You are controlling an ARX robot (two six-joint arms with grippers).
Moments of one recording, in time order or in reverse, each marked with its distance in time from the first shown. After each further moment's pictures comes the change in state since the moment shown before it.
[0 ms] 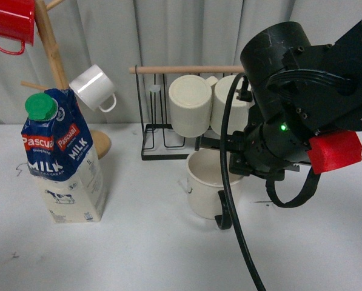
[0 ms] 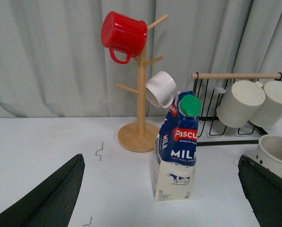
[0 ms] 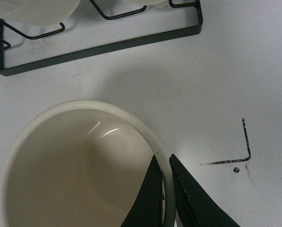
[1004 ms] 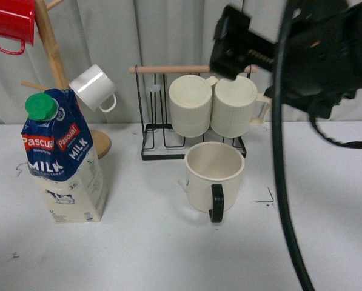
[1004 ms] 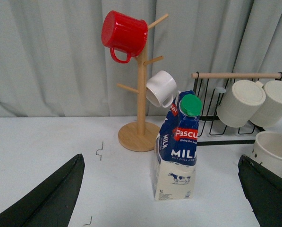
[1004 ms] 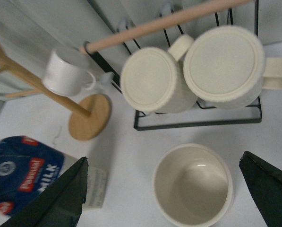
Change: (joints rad) left arm 0.000 0.000 0.000 -0.001 0.000 0.000; right arm -0.054 -0.365 -0.230 0.299 -0.256 -0.005
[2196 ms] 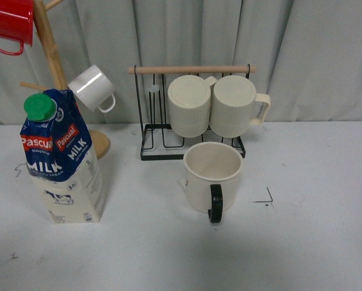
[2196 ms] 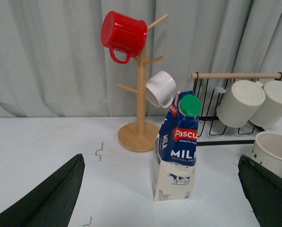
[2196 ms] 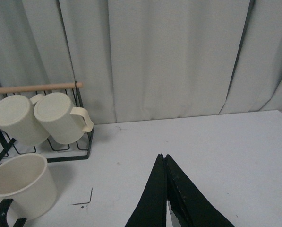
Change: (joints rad) left arm 0.000 0.000 0.000 0.000 0.000 0.000; right arm -0.359 -0.895 -0.930 0.470 0.130 -0.444
